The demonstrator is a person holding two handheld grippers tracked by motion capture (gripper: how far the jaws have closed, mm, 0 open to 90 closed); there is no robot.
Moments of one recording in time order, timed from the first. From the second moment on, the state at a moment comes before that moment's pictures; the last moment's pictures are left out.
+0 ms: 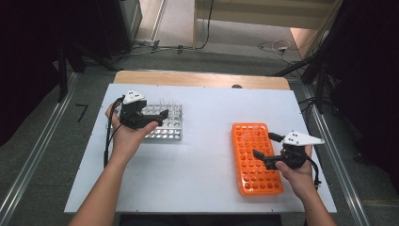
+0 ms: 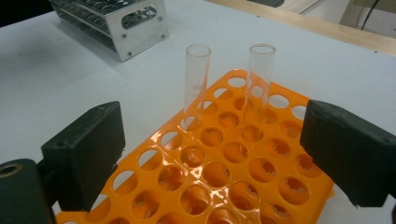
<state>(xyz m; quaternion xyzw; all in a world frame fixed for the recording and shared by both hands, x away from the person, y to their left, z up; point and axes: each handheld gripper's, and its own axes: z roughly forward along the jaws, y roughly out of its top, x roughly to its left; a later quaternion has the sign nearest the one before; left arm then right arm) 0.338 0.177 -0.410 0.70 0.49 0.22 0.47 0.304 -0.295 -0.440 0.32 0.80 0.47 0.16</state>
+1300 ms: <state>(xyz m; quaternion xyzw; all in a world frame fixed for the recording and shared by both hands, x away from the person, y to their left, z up) 0.263 0.118 -0.430 0.74 0.41 0.17 0.51 0.352 -0.287 -0.470 0.36 0.81 0.43 0.16</state>
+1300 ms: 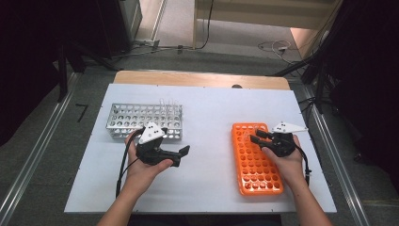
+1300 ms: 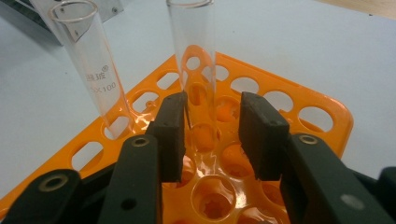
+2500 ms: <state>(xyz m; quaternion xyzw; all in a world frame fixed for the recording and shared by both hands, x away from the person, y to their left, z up) 0.263 0.111 -0.430 0.74 0.40 0.17 0.51 0.336 -0.301 -0.437 0.36 0.78 0.46 0.19</state>
